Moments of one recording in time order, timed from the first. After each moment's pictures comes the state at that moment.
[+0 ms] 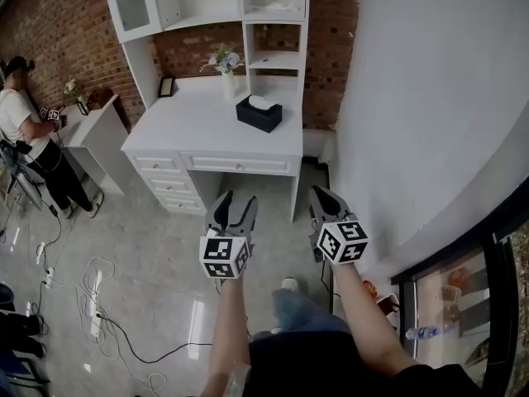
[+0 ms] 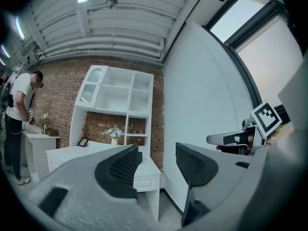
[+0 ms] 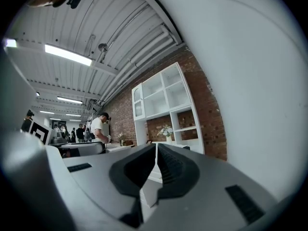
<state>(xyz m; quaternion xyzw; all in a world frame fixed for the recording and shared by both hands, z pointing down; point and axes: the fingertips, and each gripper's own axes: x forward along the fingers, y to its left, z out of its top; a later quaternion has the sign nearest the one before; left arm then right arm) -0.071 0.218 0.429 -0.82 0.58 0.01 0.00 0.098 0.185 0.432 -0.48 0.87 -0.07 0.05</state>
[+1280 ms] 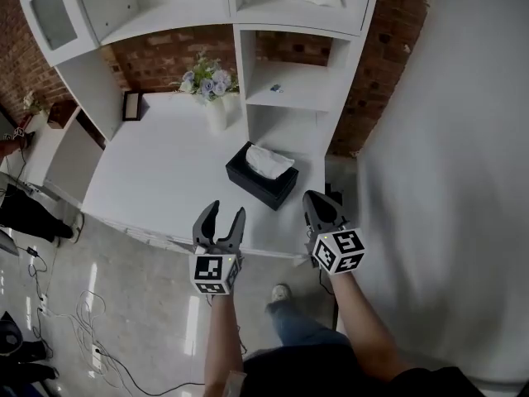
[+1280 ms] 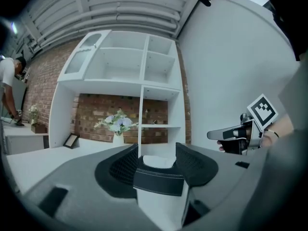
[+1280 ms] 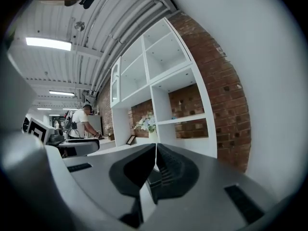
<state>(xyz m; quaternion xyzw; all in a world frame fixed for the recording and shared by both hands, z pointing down) -0.154 -0.239 0.490 -0.80 0.60 -0.03 -0.02 0.023 -0.289 0.493 -0.46 0.88 -0.10 0.00</state>
